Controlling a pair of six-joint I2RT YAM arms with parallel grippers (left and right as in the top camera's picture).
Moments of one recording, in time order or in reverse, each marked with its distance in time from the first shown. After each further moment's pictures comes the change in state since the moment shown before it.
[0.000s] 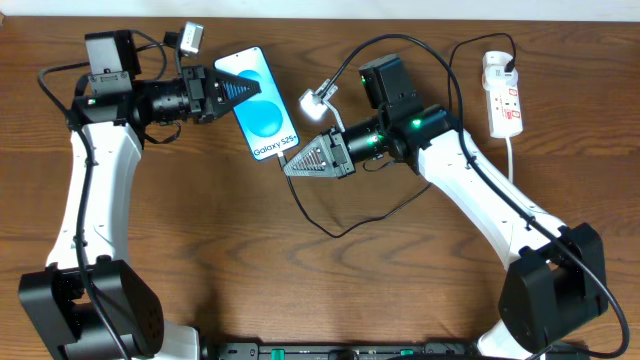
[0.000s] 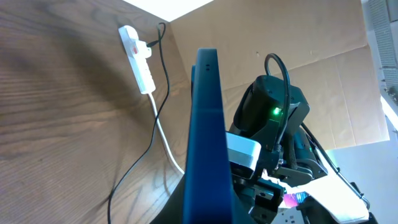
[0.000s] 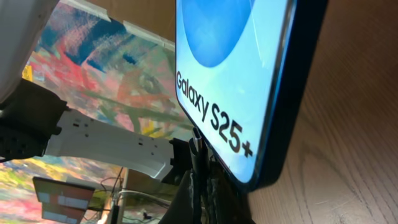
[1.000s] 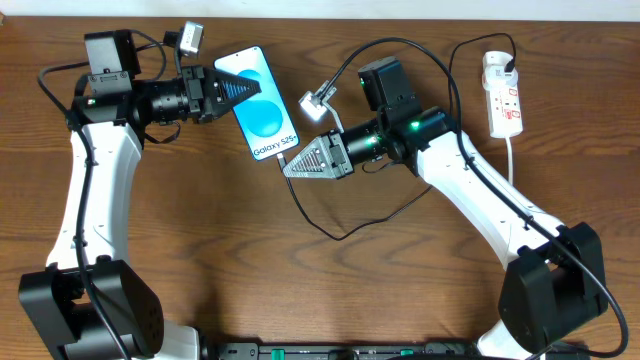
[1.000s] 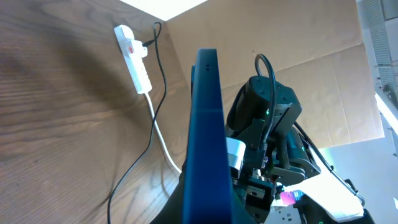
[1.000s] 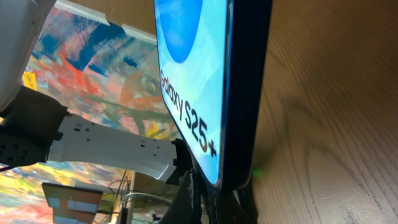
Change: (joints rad) left arm 0.000 0.000 0.000 0.005 0.016 0.000; right arm 0.004 0.000 -0.017 0.023 0.002 0.055
